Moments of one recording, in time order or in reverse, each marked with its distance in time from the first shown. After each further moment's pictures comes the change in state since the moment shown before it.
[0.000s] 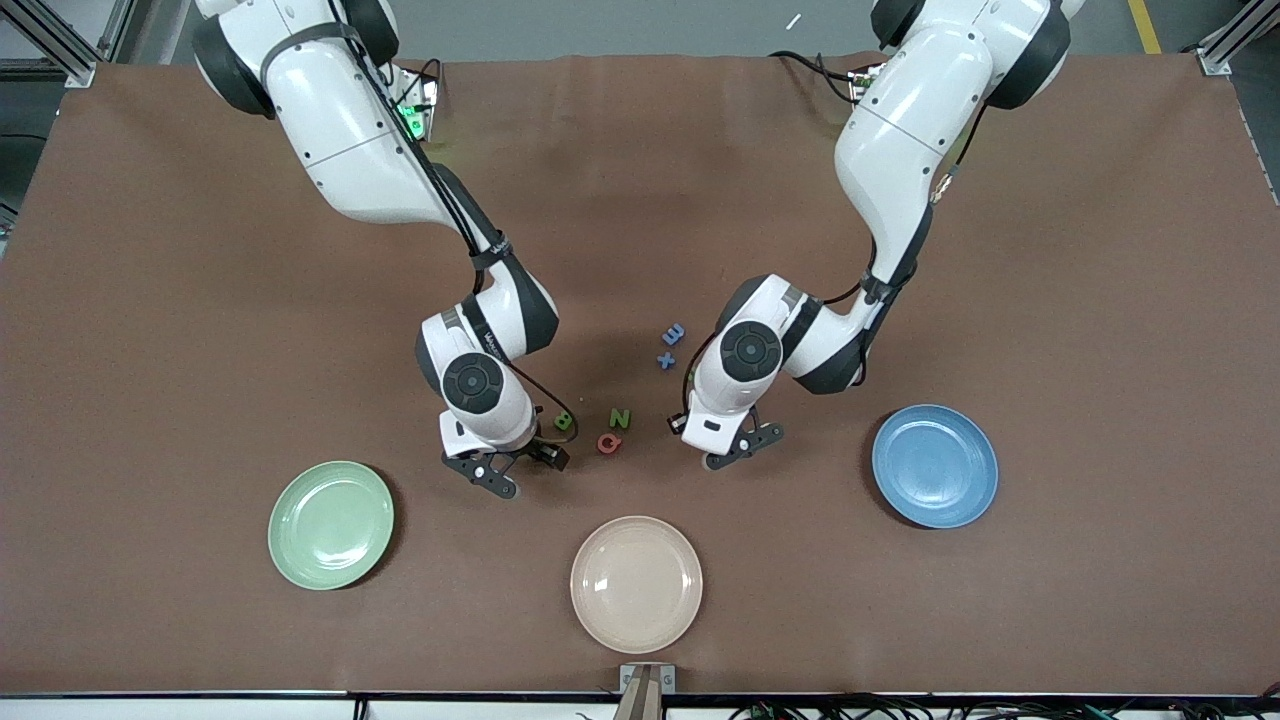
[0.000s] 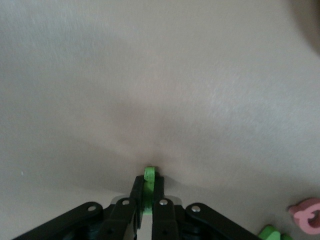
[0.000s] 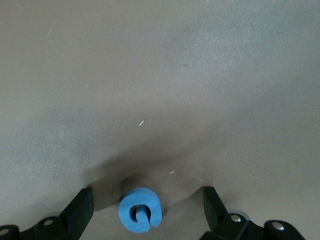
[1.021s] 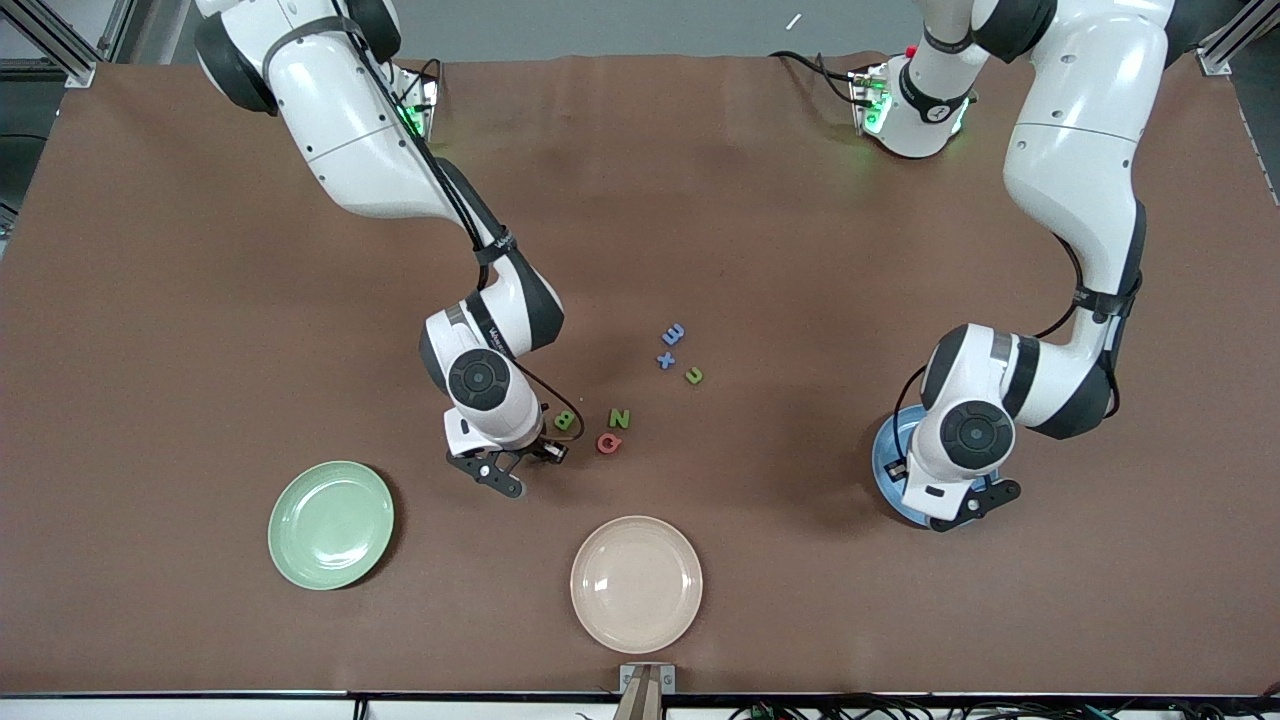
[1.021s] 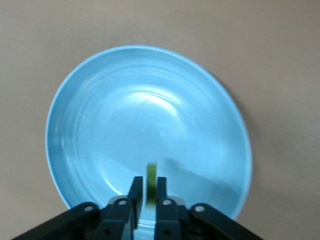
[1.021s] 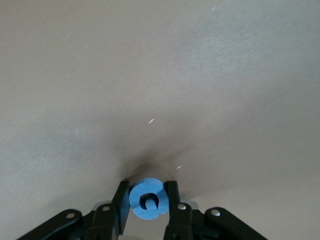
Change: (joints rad) left arm 0.359 -0.117 0.050 -0.065 0.256 -0.295 0.253; right arm 0.006 -0.005 -0.011 0.027 -0.013 -0.046 -0.015
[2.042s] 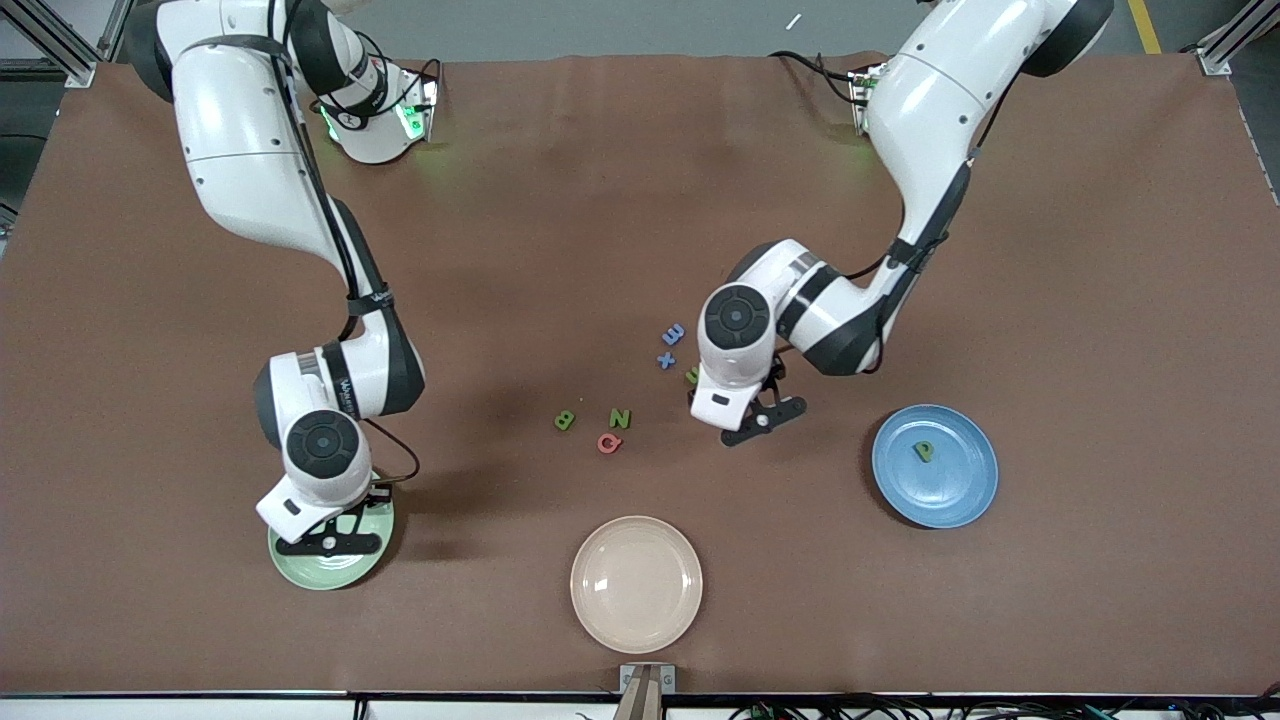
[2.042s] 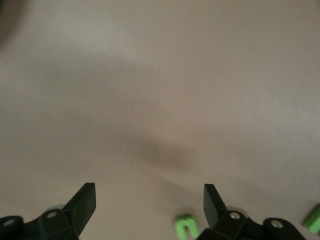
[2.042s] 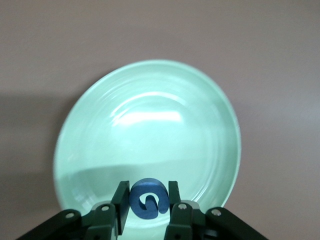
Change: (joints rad) left arm -0.283 -0.010 -0.188 -0.020 0.001 0.066 -0.451; right arm -0.189 -0.015 -0.165 0.082 -0.286 -0.107 -0.677
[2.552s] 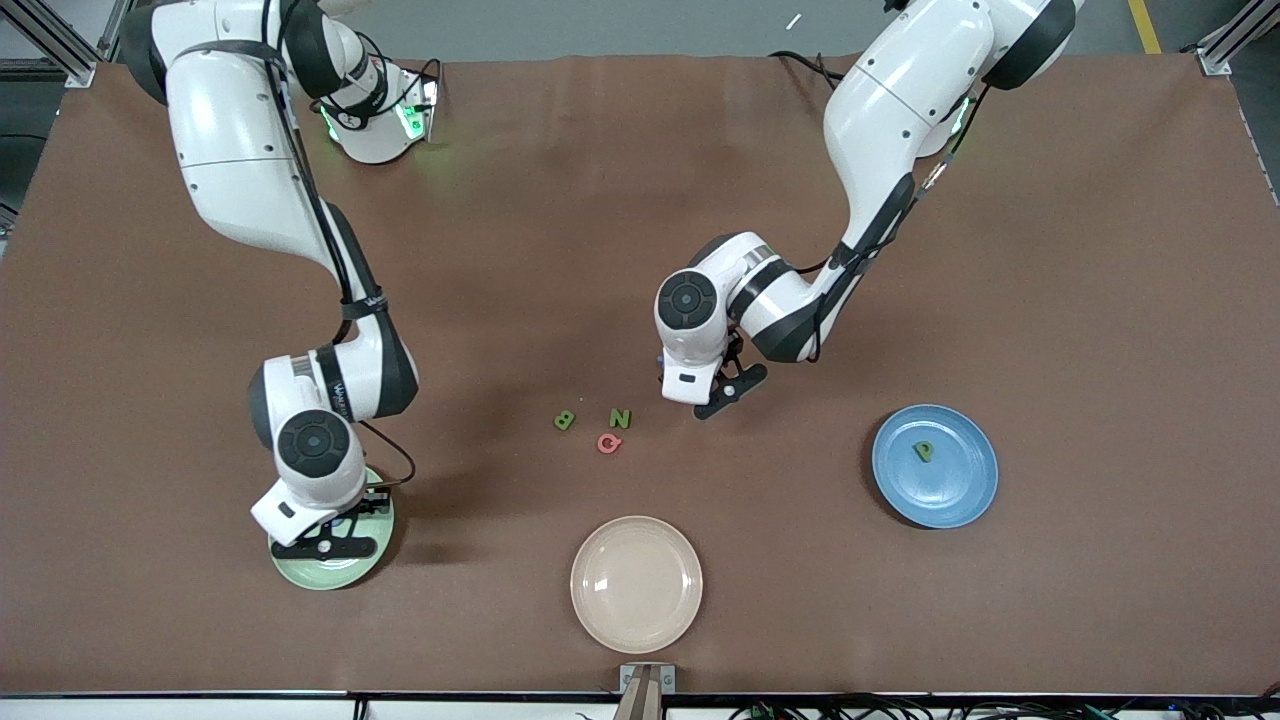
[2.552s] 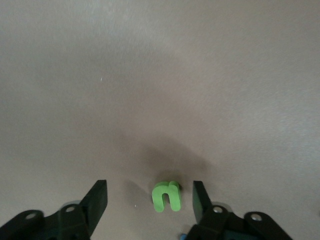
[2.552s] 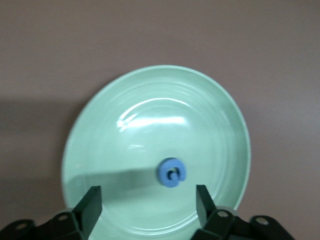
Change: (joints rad) left arm -0.066 0.055 0.000 -0.027 -0.005 0.037 -0.222; right arm 0.018 0.003 0.021 -0.007 0.010 0.023 0.065
